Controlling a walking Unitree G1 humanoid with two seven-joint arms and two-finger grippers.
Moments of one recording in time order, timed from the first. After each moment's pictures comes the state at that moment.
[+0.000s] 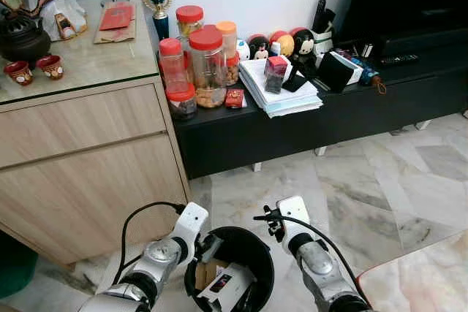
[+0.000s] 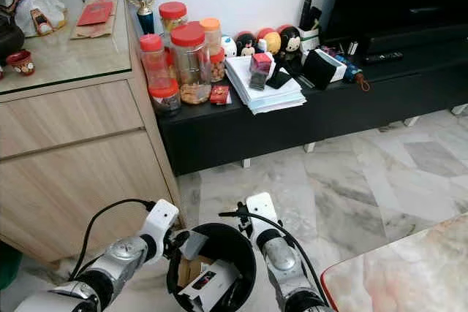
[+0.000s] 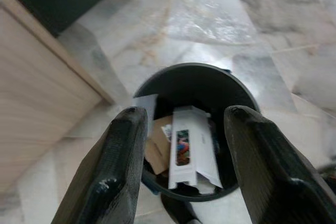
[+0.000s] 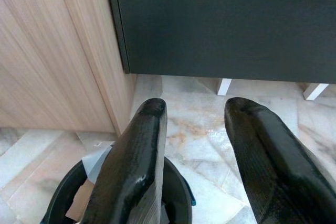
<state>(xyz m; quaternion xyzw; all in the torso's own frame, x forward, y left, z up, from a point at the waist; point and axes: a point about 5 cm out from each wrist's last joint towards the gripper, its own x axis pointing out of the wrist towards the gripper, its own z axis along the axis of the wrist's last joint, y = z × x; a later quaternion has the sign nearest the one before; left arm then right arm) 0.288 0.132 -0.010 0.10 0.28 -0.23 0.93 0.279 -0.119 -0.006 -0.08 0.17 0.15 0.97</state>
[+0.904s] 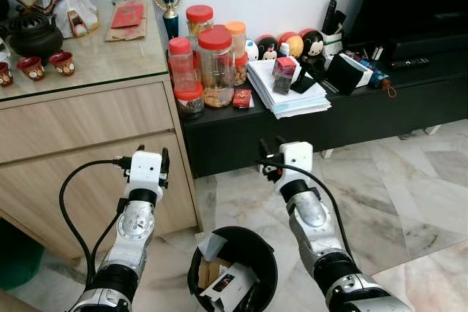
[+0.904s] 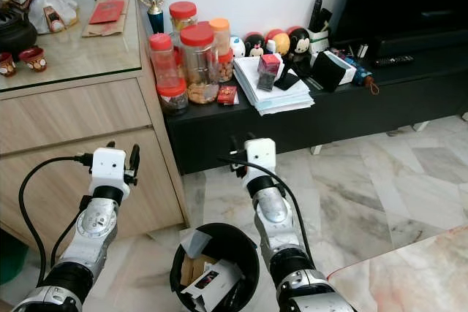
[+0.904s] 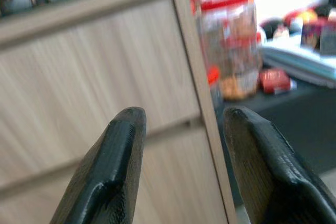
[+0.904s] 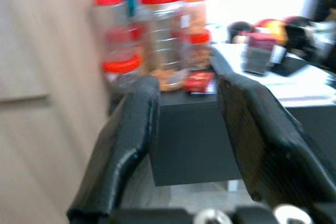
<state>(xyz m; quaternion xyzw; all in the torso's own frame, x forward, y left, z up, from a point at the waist) 0.324 0.171 0.104 0.13 -0.12 0.03 0.98 0.341 -0.108 0.094 0.03 -0.05 0.11 0.99</state>
